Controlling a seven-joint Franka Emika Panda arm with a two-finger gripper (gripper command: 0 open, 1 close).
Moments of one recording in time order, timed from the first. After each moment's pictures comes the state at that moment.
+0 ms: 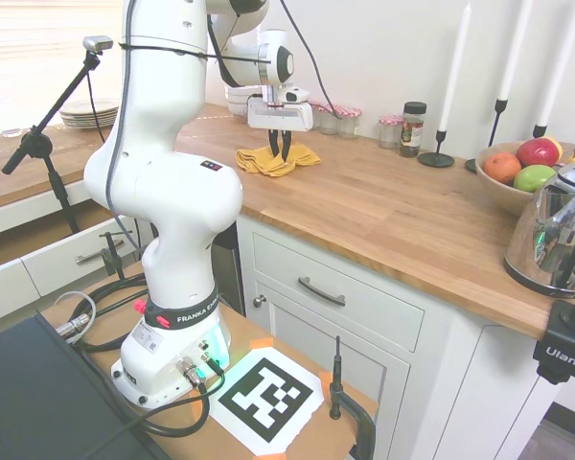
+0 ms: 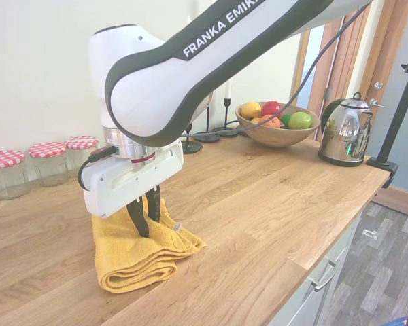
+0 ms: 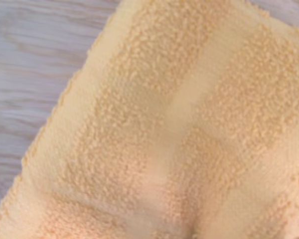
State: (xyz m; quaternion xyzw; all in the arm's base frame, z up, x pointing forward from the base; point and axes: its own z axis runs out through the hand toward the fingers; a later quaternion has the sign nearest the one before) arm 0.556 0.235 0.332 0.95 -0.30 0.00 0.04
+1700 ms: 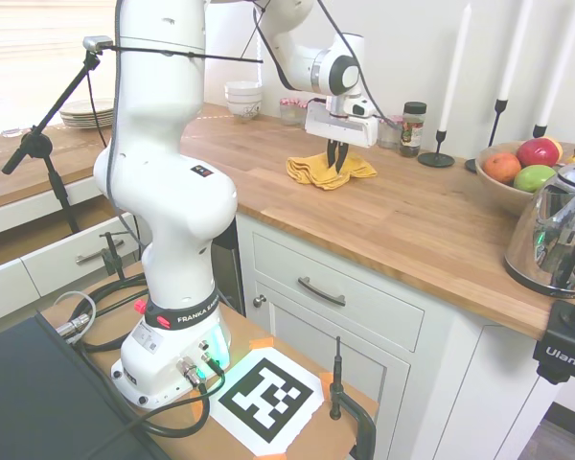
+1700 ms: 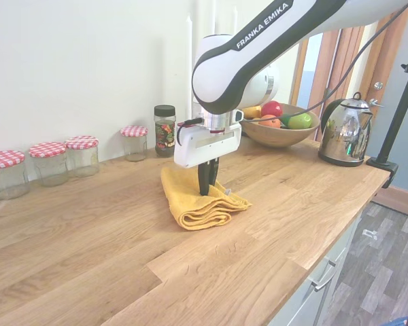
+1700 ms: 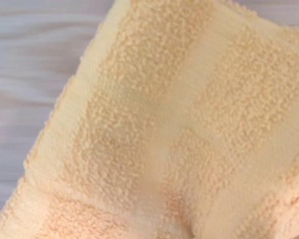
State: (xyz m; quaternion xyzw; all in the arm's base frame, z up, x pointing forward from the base) arm 0.576 0.002 0.331 0.93 -0.36 -0.01 -0.02
